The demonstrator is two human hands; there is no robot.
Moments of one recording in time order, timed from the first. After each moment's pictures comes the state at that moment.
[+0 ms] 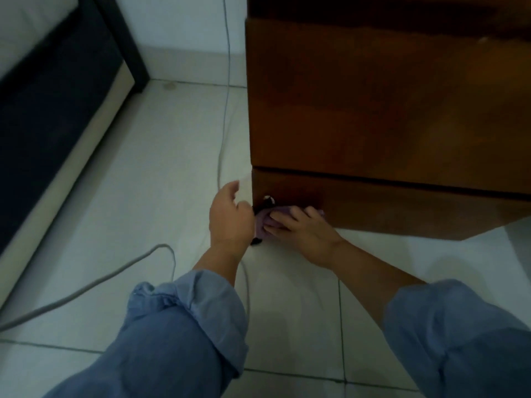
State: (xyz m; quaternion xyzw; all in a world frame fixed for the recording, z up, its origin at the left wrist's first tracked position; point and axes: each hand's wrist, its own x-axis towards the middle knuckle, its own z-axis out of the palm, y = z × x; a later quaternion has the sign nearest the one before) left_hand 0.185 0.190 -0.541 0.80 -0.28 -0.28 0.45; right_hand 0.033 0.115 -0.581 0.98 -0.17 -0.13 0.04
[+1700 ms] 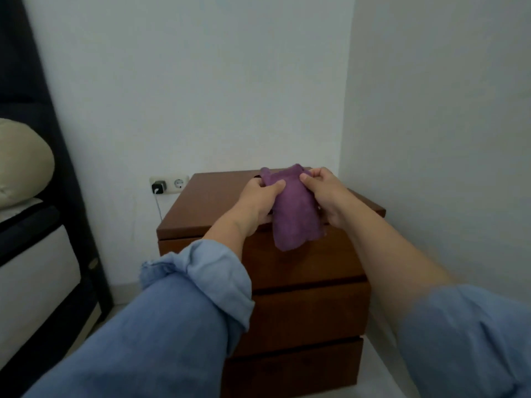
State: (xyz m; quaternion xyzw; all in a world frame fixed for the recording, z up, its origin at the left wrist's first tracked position) left_hand 0.004 0.120 -0.059 0.51 -0.46 -0.46 0.57; right_hand -0.125 0.103 -0.054 0.57 -0.44 0.51 -0.46
